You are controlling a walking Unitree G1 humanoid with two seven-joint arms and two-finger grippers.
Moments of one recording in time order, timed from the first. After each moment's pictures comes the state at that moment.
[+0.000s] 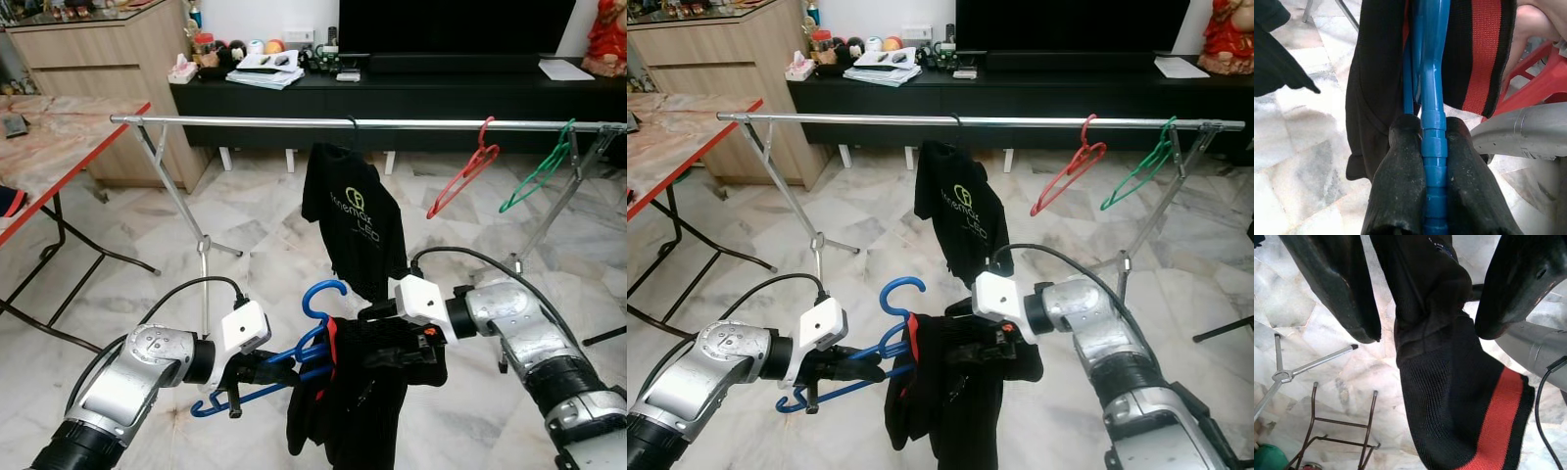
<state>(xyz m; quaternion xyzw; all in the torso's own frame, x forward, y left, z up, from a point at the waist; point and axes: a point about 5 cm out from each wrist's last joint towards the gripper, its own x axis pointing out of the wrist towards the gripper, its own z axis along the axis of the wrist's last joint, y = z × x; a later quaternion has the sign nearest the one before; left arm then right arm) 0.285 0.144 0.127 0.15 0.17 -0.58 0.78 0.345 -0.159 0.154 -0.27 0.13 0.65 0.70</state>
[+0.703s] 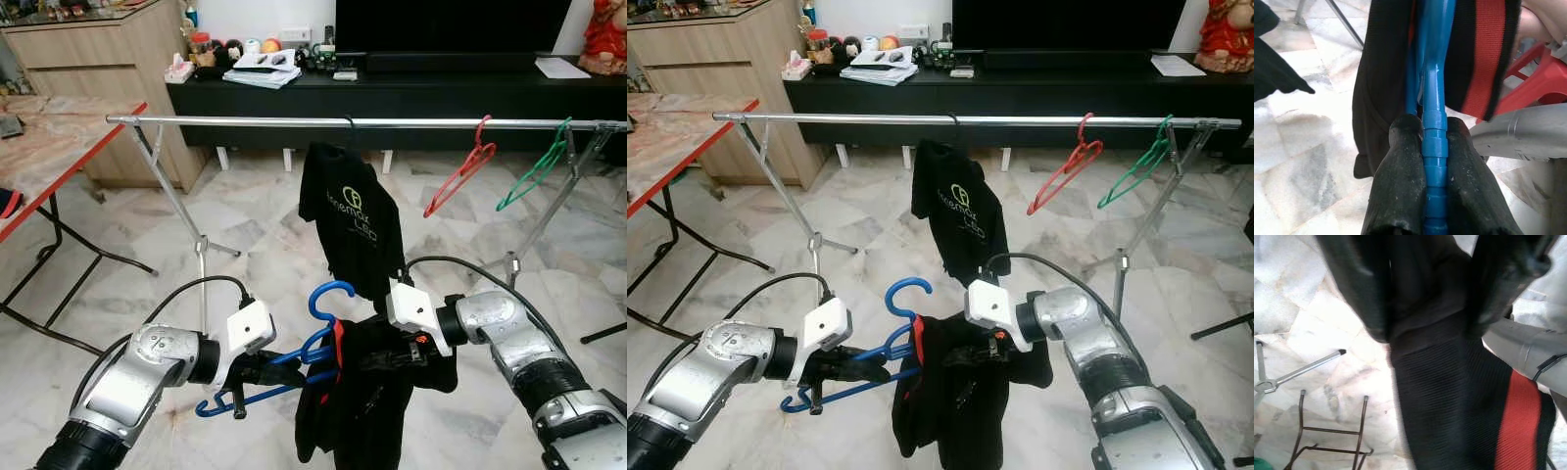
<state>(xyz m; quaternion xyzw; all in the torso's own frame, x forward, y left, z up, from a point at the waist) 0.283 0.139 0.128 0.15 0.17 -0.59 0.77 0.342 -0.153 0.136 -0.25 0.15 0.65 0.70</state>
